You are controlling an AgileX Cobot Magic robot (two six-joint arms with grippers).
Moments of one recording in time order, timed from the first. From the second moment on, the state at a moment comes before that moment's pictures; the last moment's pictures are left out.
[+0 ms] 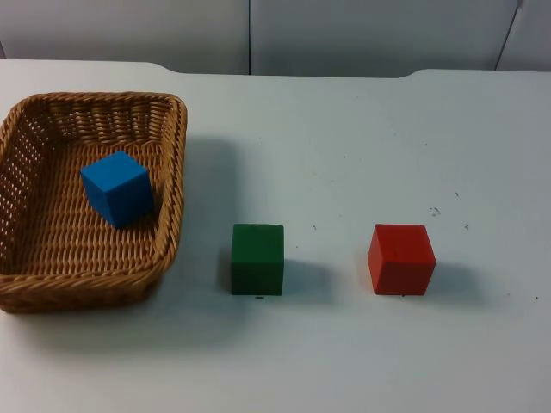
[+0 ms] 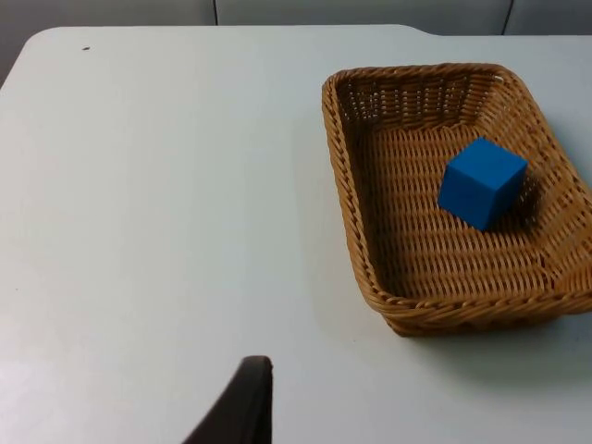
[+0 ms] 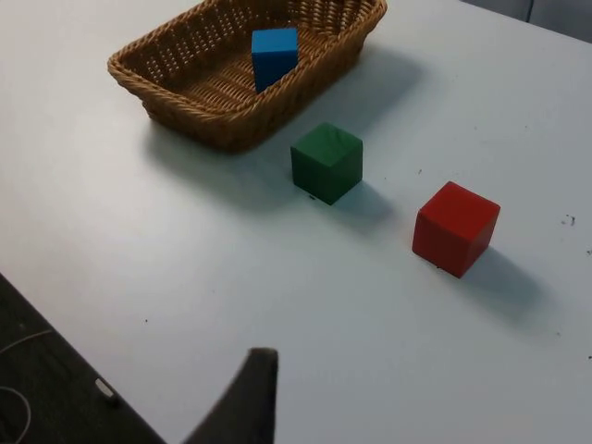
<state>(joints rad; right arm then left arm) 0.78 0.00 -0.52 -0.06 1.09 0.05 0.06 0.00 -0.51 -0.07 1.09 0.04</state>
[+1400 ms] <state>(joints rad) -0.03 0.00 -0.52 -0.06 1.09 0.05 0.06 0.00 -0.51 -0.07 1.09 0.04</state>
